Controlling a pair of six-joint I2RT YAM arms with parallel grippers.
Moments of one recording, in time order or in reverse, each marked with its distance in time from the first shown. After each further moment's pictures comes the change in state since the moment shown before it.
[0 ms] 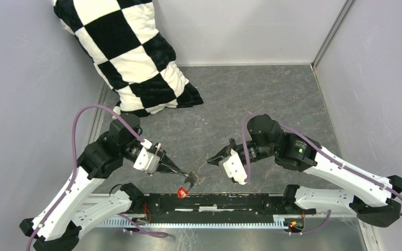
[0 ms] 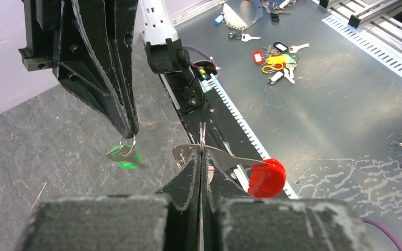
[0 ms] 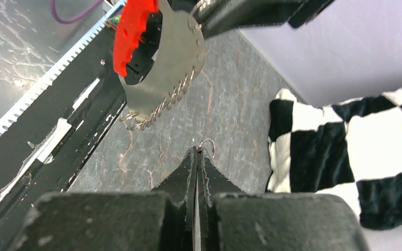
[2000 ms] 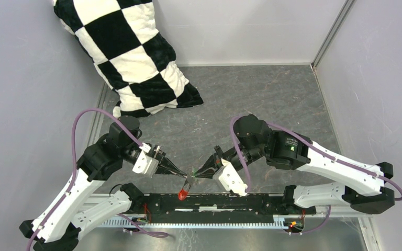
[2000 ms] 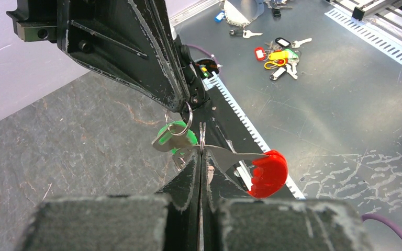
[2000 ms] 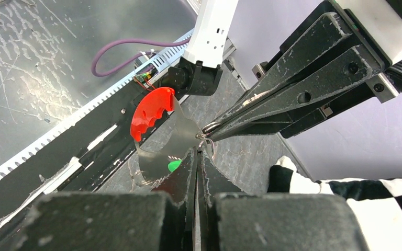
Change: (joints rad) left arm 0.000 -0.025 -0.033 0.000 0.006 0.045; right arm 0.157 0.142 0.205 -0.046 -0.113 -0.051
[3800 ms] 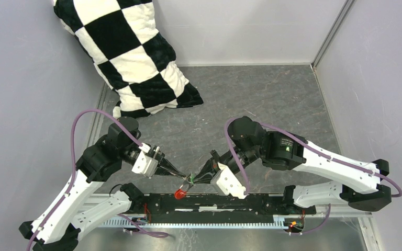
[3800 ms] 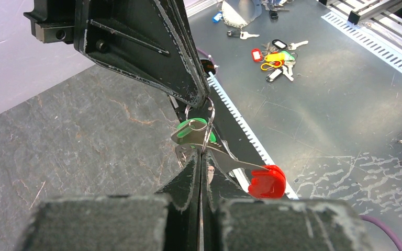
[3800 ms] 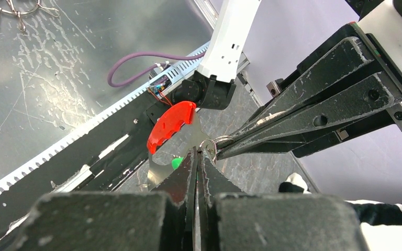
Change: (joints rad) left arm 0.000 -0.013 -0.006 -0.001 -0.002 -0.030; right arm 0.032 0.032 0.022 -0.016 -0.039 -0.007
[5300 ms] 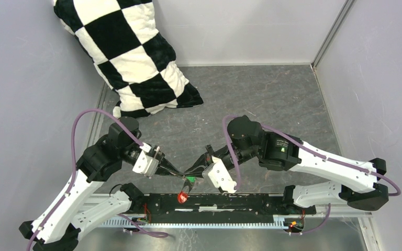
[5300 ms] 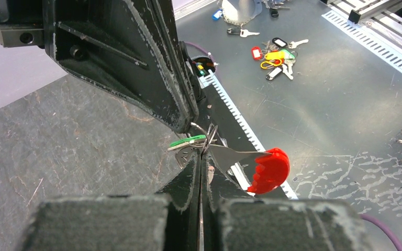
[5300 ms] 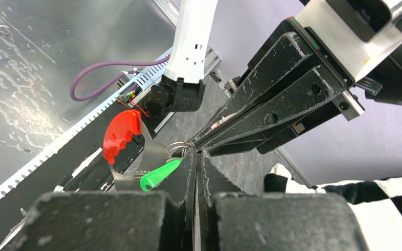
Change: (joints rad) left arm 0.000 0.004 0.000 -0.007 -0.003 0.001; right arm 0.005 0.016 -0.021 0.178 0.076 0.122
